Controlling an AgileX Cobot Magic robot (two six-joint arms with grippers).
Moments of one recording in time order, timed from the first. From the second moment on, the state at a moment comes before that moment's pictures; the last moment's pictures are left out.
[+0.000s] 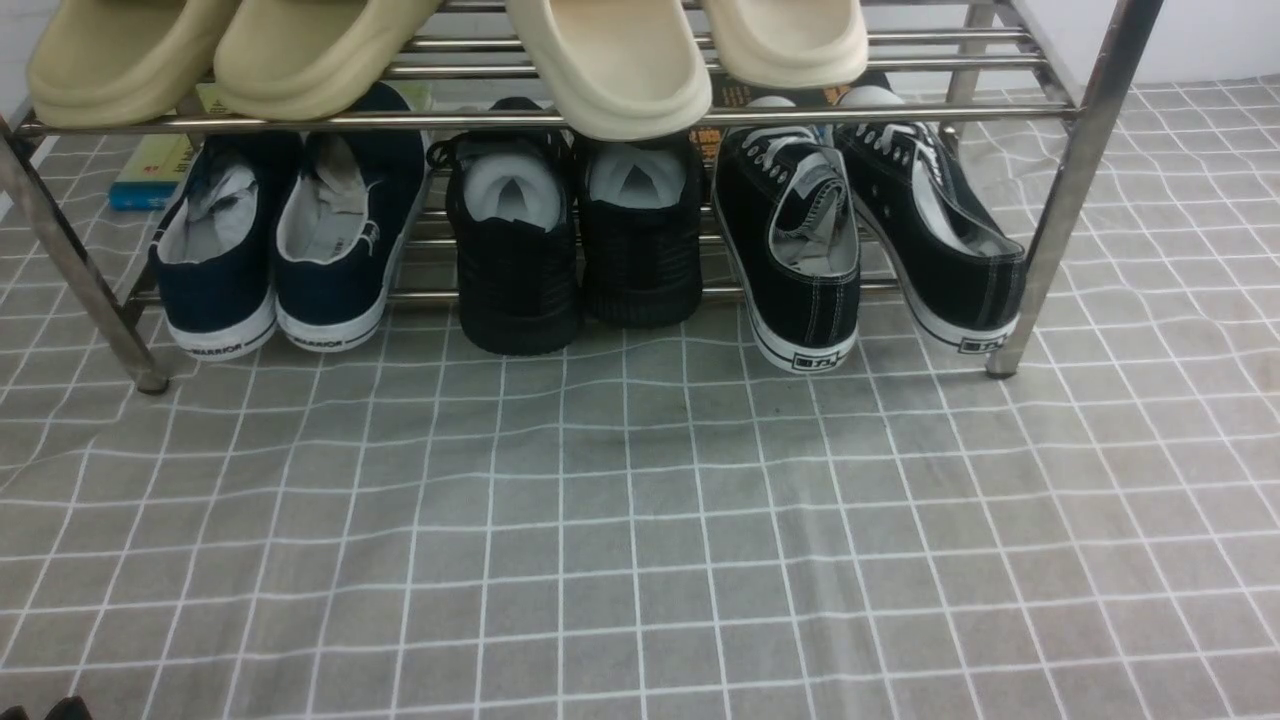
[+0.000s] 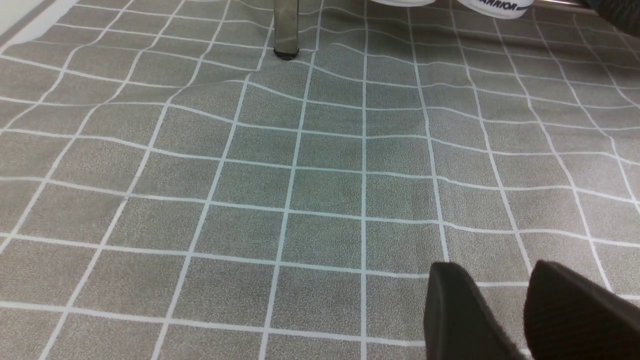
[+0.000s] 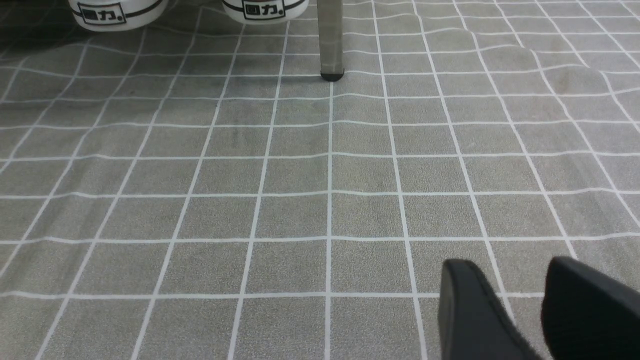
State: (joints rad) right arm 0.06 -0.01 0.01 0.03 0.39 0.04; left arm 0.01 -0.01 0.02 0.06 0.38 -0.15
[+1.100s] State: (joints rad) right arm 0.06 -0.01 0.02 0.61 0.31 0.32; left arm 0.01 -0.01 0.02 0.06 0.38 -0.15
